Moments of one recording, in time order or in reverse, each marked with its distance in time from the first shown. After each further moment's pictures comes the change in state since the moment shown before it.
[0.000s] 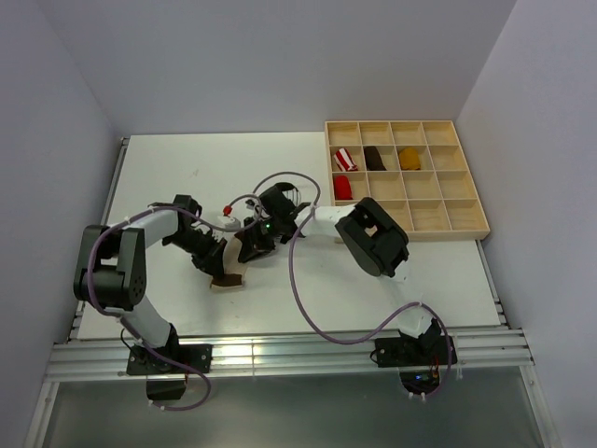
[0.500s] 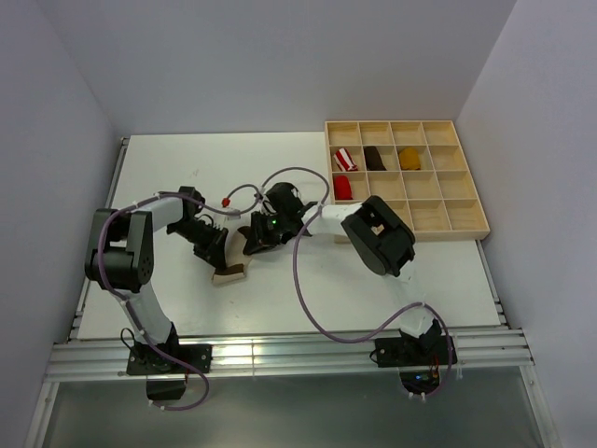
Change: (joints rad) left arm 0.004 0.152 0.144 -0.030 -0.033 -0.193; right arm -0.038 -0.029 -0.042 0.053 0.068 0.010
